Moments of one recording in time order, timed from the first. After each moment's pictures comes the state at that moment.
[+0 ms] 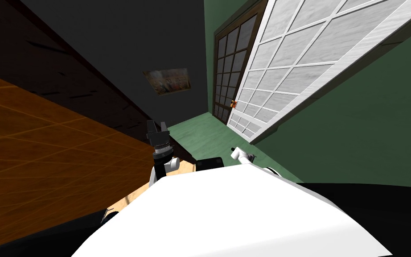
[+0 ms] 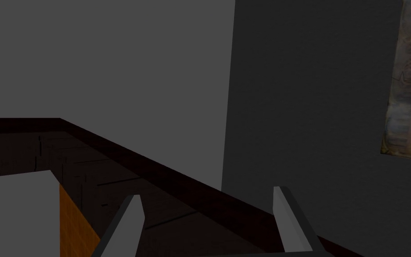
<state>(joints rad) -0.06 -0.20 0.02 -0.79 0.75 1.35 1.80</state>
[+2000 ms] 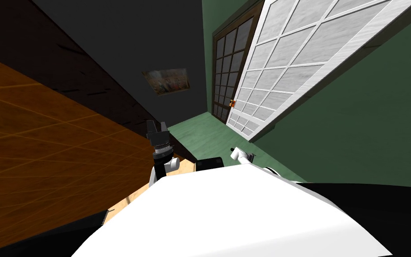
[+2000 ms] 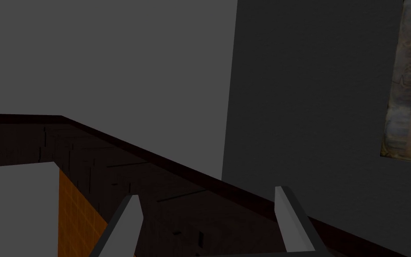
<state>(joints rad) -0.06 -0.19 0.04 -0.79 0.79 1.35 1.82</state>
